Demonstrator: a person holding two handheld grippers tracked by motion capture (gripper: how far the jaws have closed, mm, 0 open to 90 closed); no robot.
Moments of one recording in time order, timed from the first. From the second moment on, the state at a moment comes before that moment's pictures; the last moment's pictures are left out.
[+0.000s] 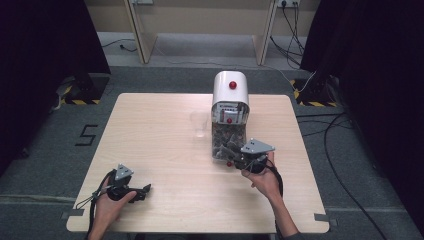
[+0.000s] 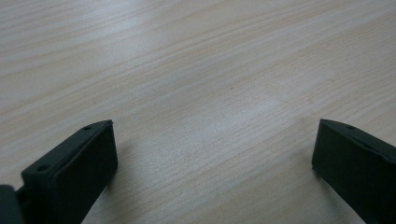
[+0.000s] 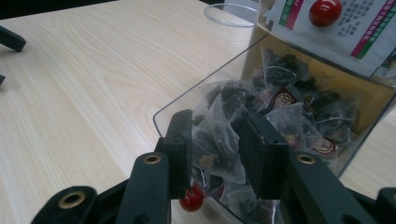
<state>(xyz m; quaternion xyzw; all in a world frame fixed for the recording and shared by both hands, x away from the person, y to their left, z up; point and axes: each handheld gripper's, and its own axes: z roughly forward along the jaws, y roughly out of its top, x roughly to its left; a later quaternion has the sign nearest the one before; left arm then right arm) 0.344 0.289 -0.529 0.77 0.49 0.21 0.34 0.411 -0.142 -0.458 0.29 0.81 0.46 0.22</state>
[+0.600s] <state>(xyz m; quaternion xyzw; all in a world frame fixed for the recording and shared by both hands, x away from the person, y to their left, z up) 0.344 0.289 -0.529 0.77 0.49 0.21 0.34 0.435 -0.121 -0.477 0.31 0.82 0.44 0.20</state>
